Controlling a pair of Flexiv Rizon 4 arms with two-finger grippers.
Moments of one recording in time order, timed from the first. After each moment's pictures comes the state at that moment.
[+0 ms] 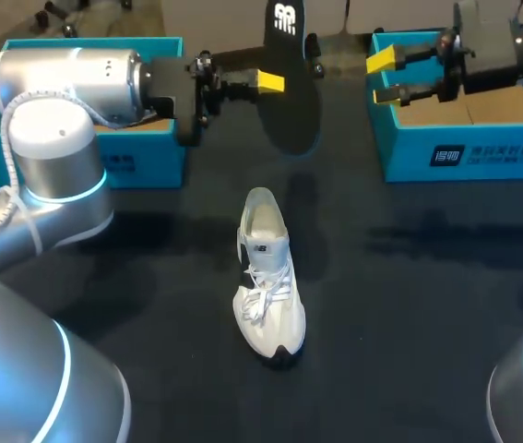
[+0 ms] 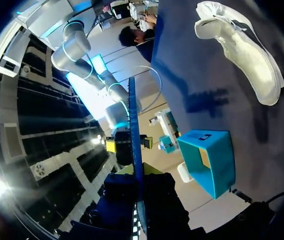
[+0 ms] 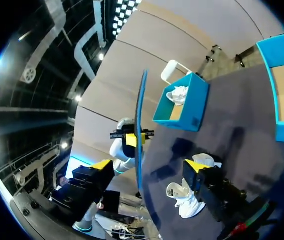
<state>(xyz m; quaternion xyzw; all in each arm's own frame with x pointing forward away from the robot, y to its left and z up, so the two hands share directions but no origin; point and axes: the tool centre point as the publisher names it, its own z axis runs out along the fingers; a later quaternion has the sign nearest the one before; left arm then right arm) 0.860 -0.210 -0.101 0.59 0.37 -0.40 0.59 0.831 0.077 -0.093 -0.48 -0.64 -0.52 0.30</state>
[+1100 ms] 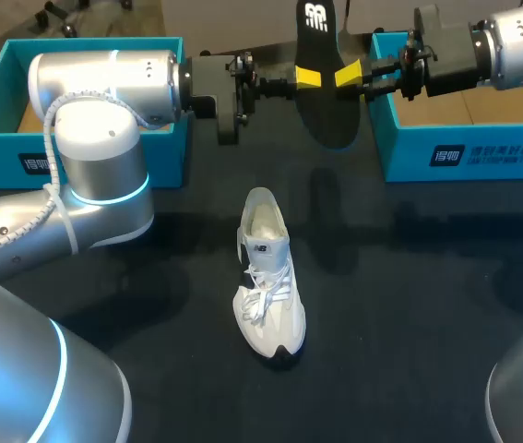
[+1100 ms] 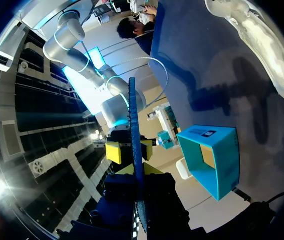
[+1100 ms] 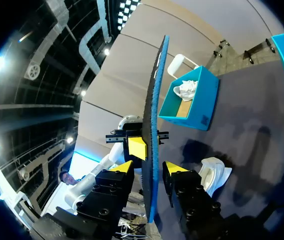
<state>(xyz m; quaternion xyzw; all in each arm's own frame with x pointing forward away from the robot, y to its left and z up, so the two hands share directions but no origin) 0.870 -0.260 -0.103 0.59 0.39 -0.39 0.60 0.839 0.117 -0.104 -0.45 -0.65 -0.52 0.33</state>
